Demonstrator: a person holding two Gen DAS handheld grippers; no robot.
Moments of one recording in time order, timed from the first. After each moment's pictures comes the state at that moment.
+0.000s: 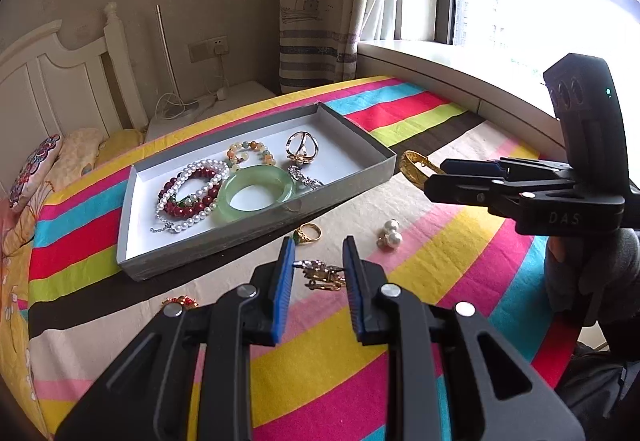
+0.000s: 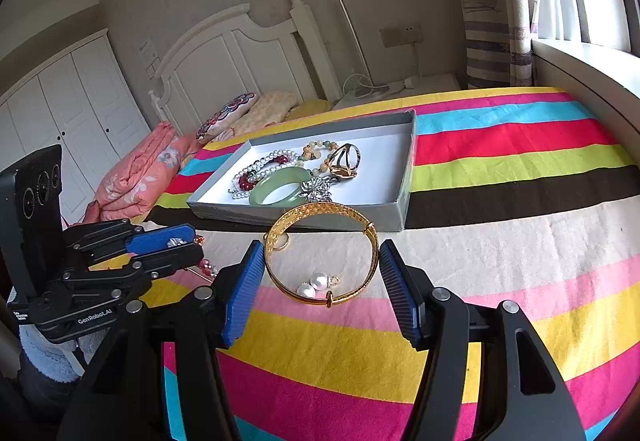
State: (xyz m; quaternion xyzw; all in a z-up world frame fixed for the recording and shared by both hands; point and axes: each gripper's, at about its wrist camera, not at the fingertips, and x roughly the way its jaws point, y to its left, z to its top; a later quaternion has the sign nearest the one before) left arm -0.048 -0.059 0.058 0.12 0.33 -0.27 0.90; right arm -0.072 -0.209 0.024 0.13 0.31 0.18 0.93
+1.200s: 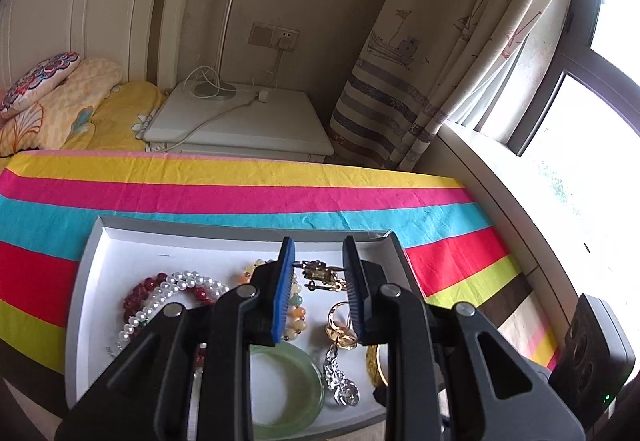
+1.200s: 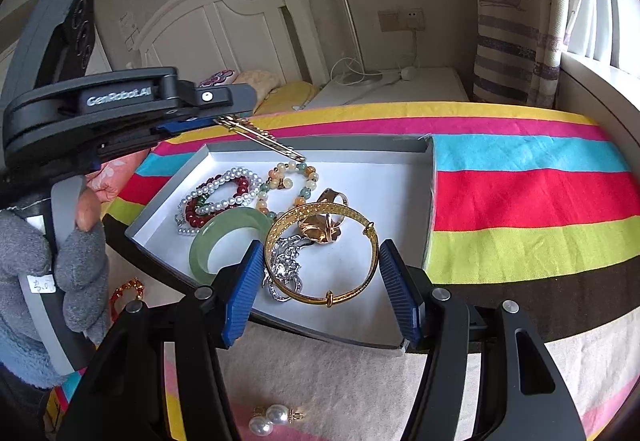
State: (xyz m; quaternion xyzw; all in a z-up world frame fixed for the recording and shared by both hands) left arm 0.150 -0.084 0.082 -0.08 0.36 -0.19 0.91; right arm 0.039 -0.183 0.017 0.08 0.35 0.15 0.92
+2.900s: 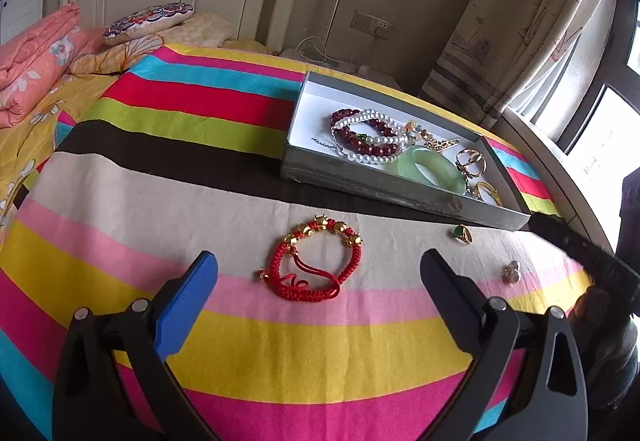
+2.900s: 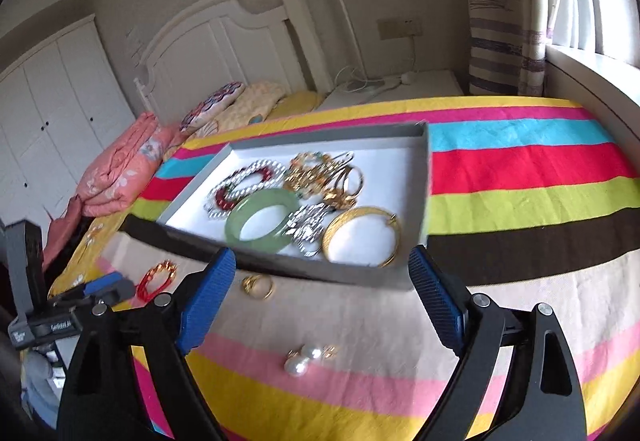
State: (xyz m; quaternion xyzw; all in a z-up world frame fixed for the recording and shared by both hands) left arm -0.029 0.068 0.023 -0.11 0.38 -0.07 0.92; right arm -0.013 -0.181 0.023 0.09 0.34 0.17 0.92
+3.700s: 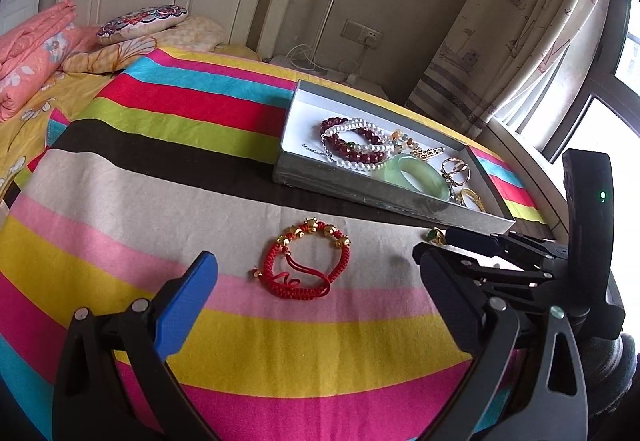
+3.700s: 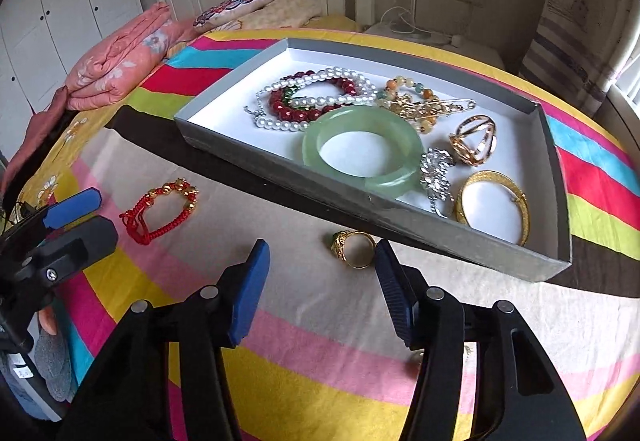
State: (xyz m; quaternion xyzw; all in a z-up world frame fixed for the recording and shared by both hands) left arm -0.038 0.072 0.026 -0.13 0.36 -0.09 0.92; right arm 0.006 -0.070 -0.004 -0.05 0.44 0.18 0.88
